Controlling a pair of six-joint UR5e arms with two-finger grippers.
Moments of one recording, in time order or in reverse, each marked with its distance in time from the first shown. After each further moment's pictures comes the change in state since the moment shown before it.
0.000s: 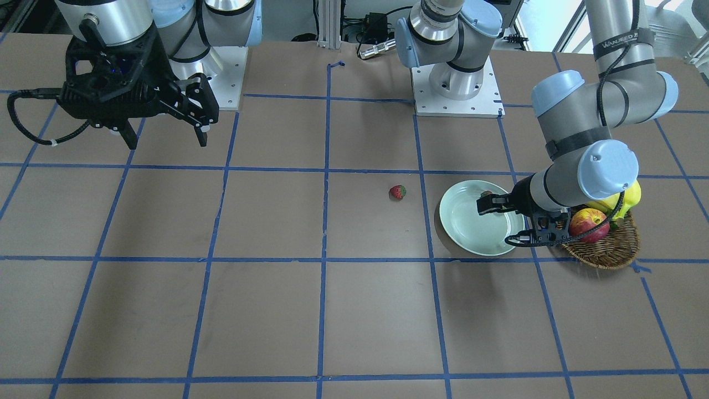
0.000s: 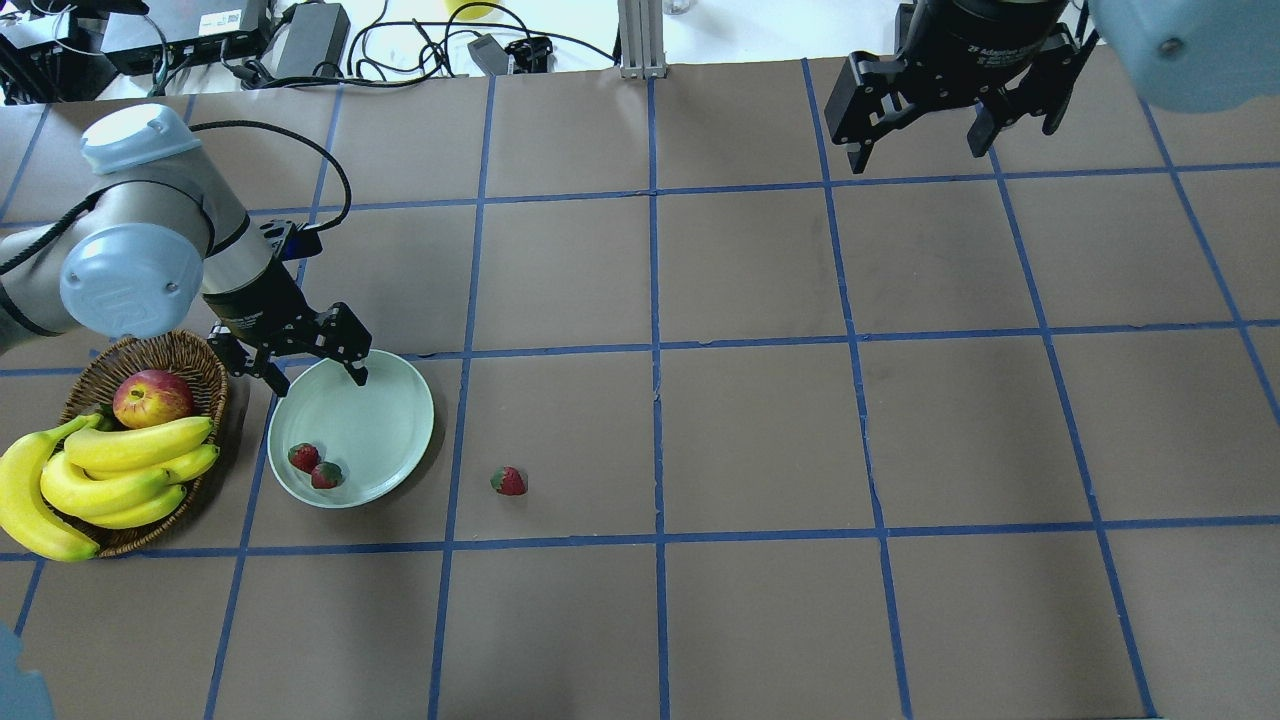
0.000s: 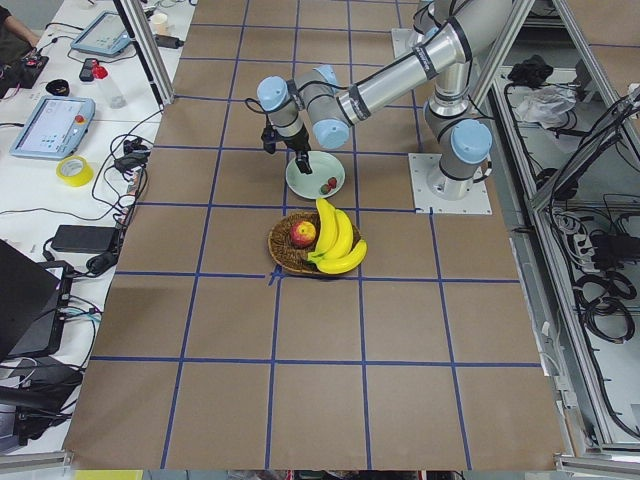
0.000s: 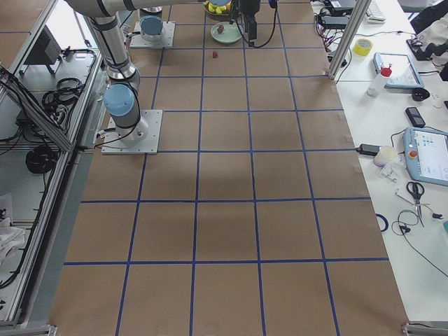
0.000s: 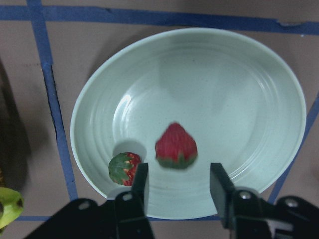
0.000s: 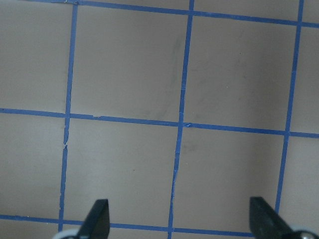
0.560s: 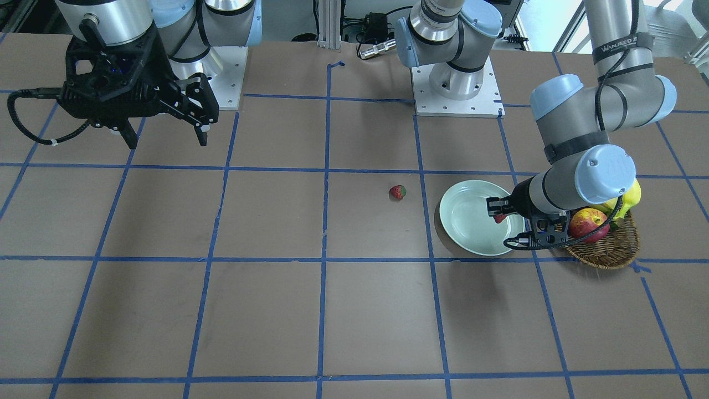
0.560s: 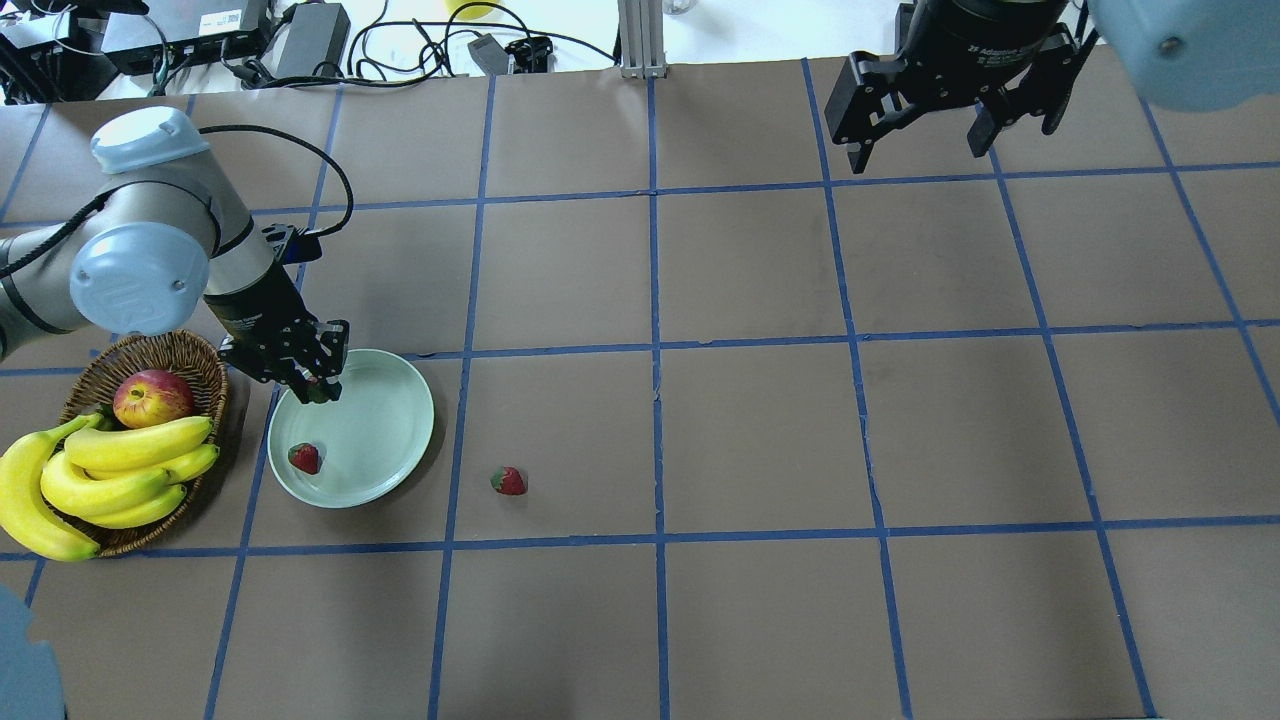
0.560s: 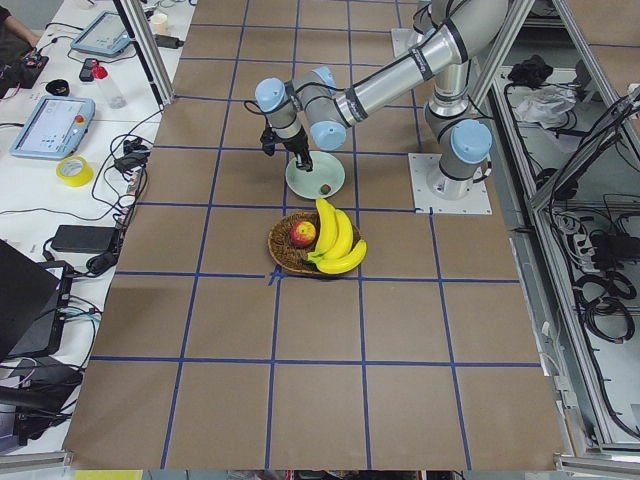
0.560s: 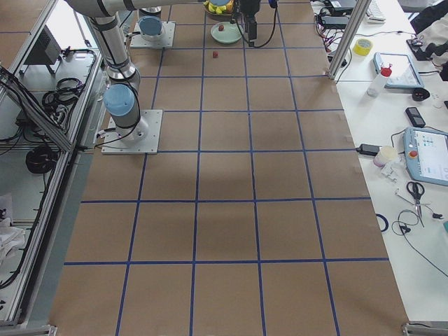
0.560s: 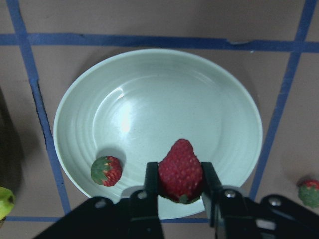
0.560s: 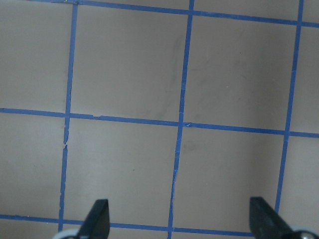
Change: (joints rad) left arm 0.021 -0.033 0.003 0.008 0.080 0.034; right arm 0.000 0.000 0.000 0.001 0.000 0.000
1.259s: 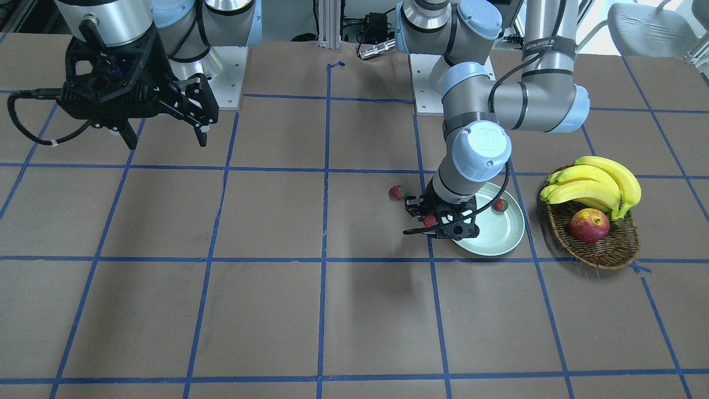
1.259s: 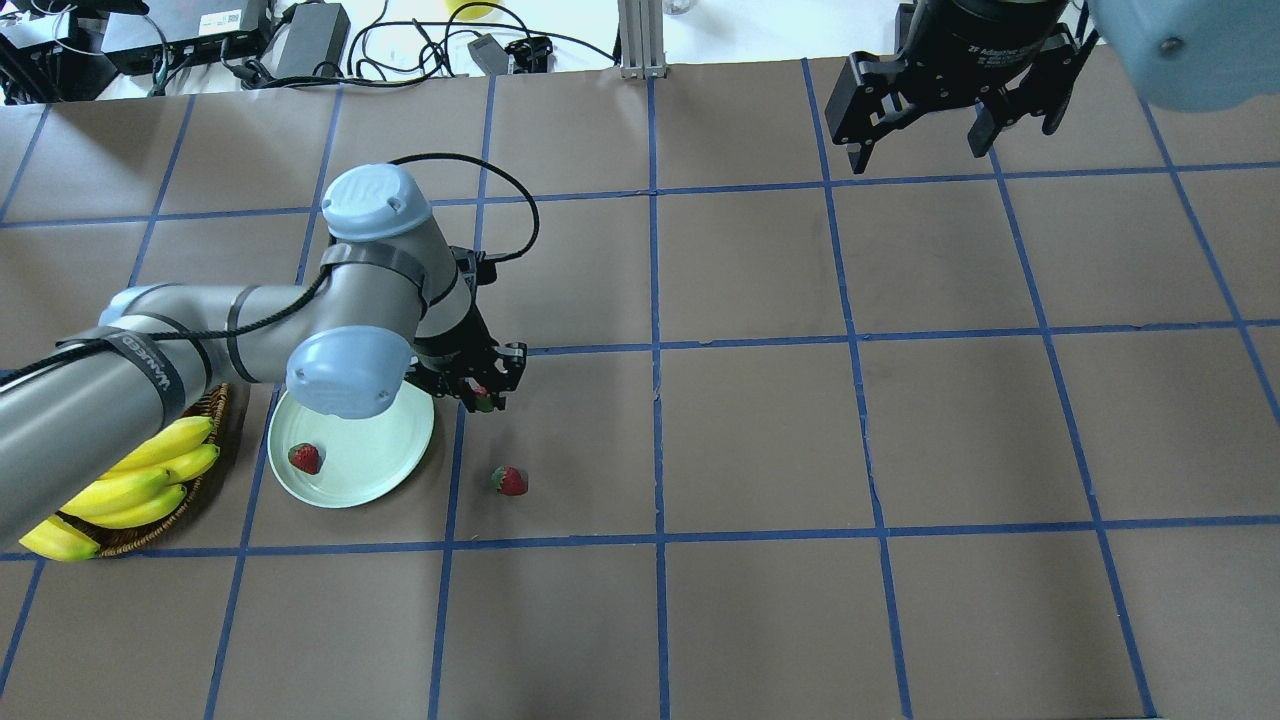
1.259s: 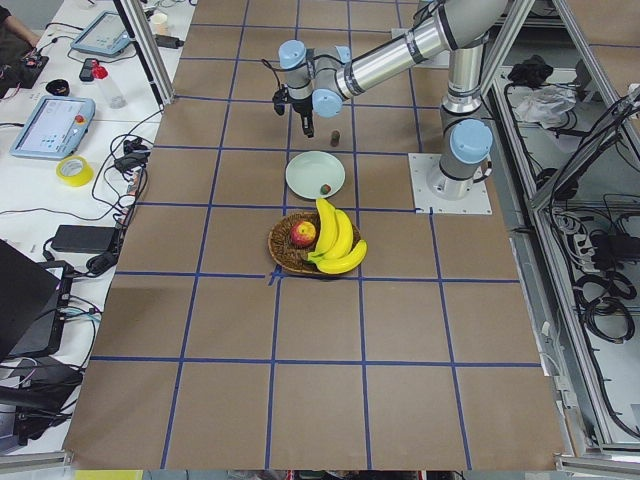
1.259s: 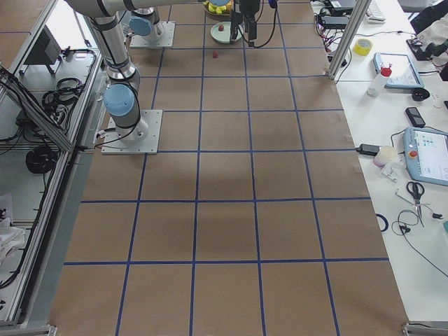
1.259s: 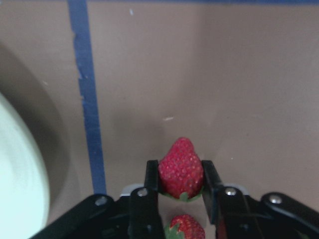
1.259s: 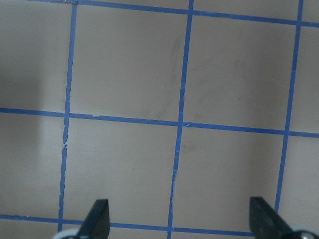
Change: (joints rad) left arm -0.273 0.017 -0.015 0.143 -0.022 -0.235; right arm 0.000 0.000 0.000 0.001 -0.001 0.000
